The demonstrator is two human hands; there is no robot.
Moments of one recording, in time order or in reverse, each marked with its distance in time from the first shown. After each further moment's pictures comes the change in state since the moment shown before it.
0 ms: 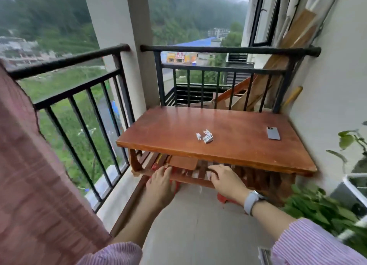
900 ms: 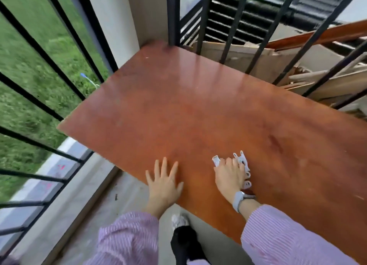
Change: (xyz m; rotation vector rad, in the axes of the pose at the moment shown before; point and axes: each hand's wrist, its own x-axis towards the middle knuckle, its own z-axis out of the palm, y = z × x) left_hand 0.460 -0.077 0.229 0.044 -0.484 -0.390; right_hand 0.535 0.175 0.165 -0.550 -0.286 0.192
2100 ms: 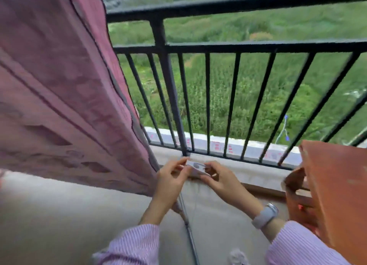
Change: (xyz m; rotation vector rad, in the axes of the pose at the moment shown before) left_hand -0.462 -0.136 -0.037 -0.938 1.422 -0.868; right_hand -0.364 -0.252 -0.112 0.613 -0.649 -1.779
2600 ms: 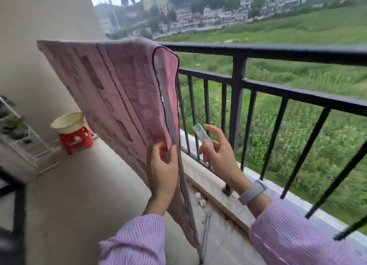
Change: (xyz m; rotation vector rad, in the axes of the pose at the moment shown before) left_hand 0.052 0.076 -0.042 0.238 0.989 -0.026; right_hand 0.146 -0.100 -0.010 0.467 -0.211 -0.303
